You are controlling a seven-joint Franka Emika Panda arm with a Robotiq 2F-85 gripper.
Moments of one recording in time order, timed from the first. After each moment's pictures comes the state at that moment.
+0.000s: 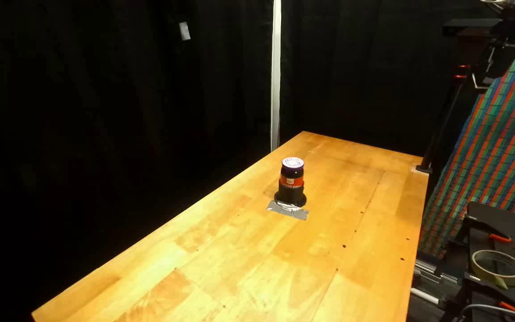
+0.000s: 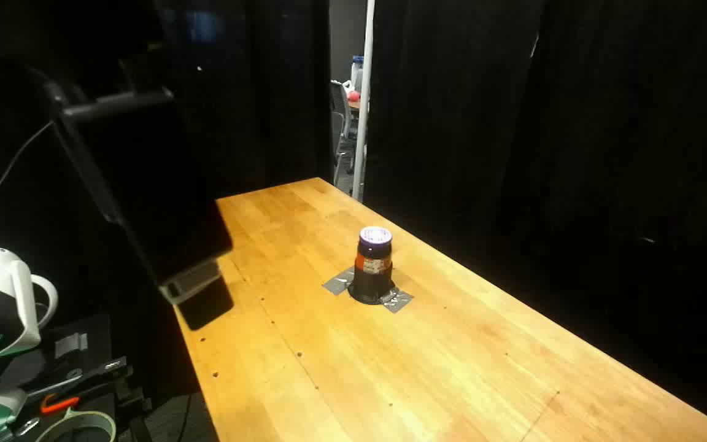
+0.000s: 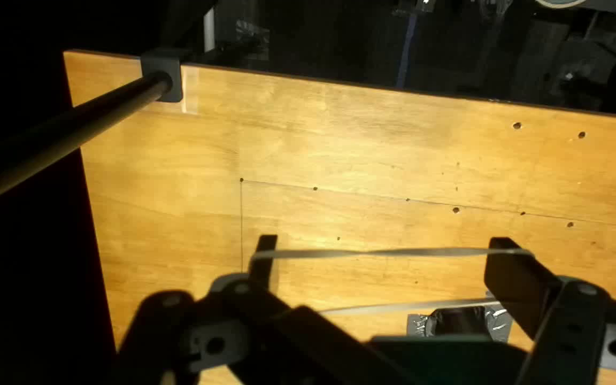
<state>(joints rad) -0.12 -0.84 -0.28 -2.66 -0.23 2.02 -0.42</state>
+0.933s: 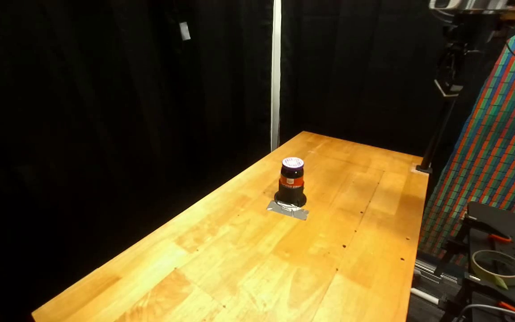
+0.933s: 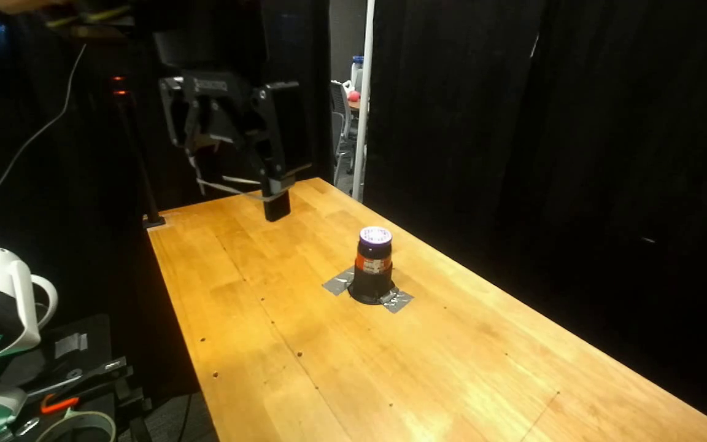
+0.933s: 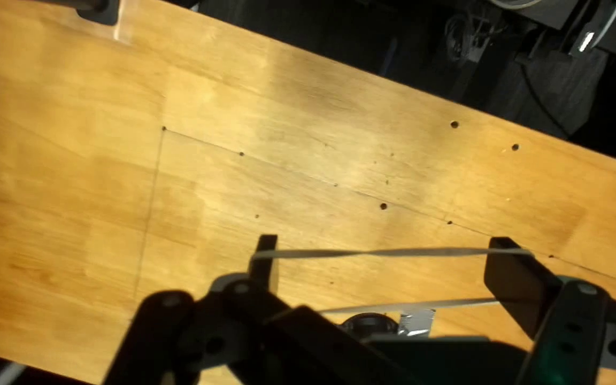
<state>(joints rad) 0.05 -0.59 -0.14 -2.51 -0.15 1.99 -0.40</state>
